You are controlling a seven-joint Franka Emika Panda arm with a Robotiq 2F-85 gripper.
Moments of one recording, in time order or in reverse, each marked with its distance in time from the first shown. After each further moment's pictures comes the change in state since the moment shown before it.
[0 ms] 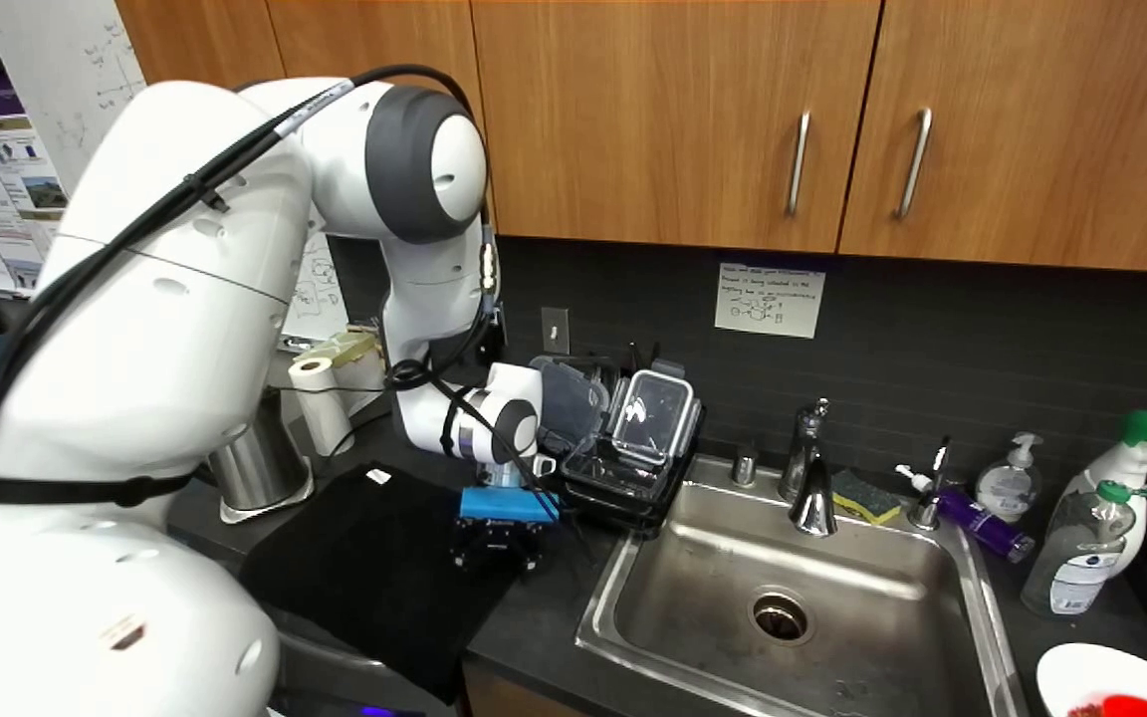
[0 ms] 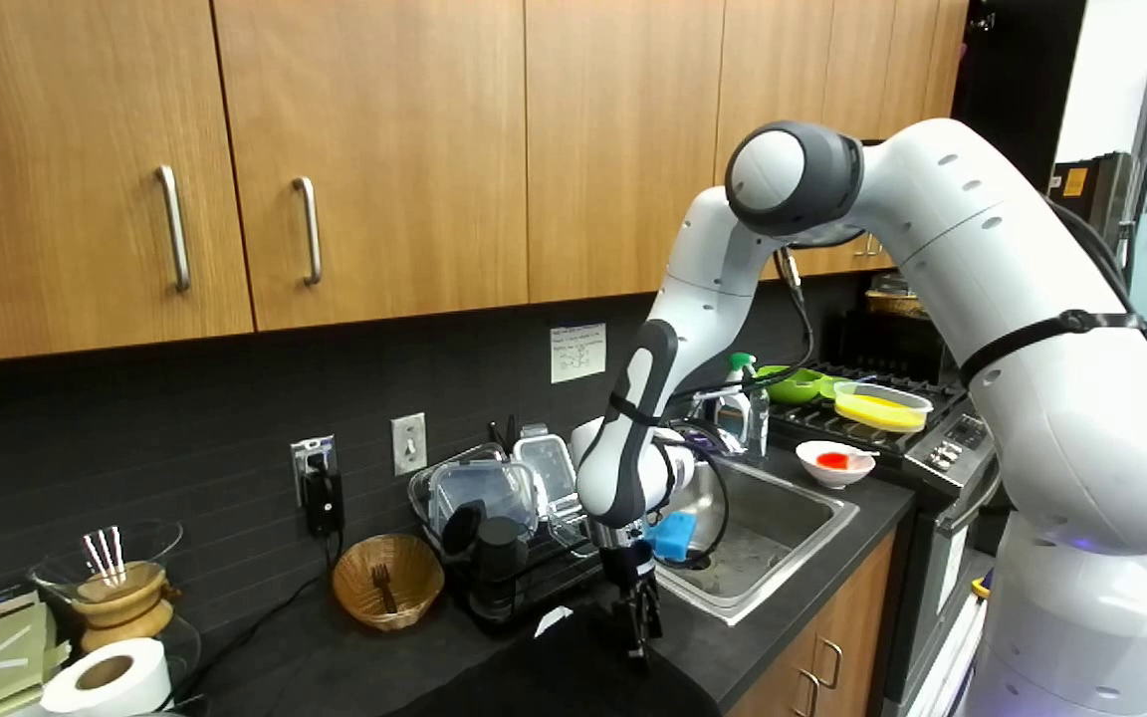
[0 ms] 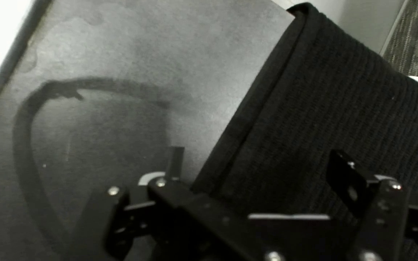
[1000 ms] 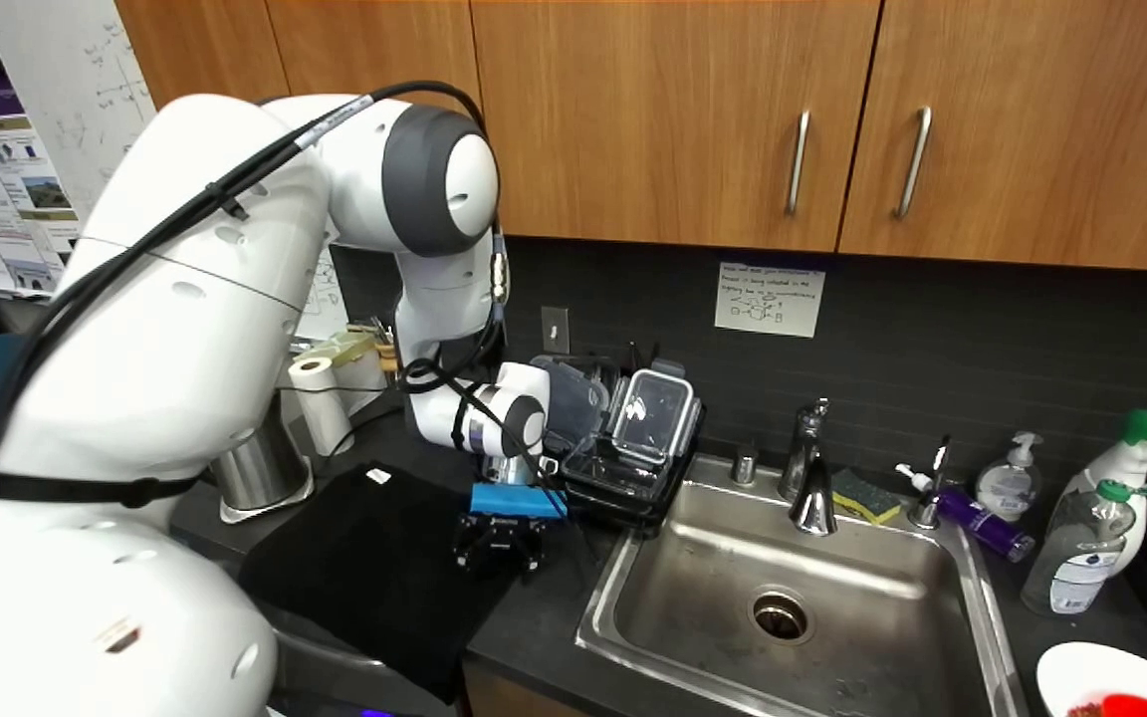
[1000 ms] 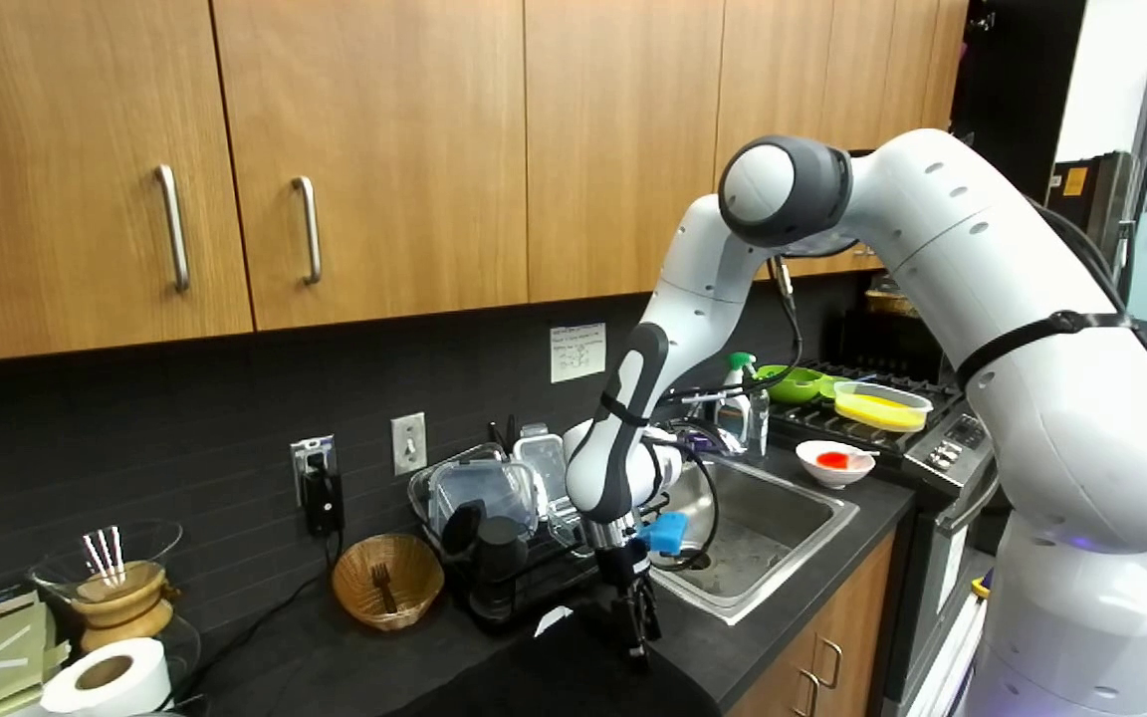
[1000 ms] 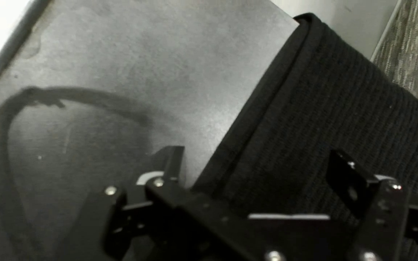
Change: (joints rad) arm -0.015 0.045 0.012 0.081 -0.006 -0.111 -0.057
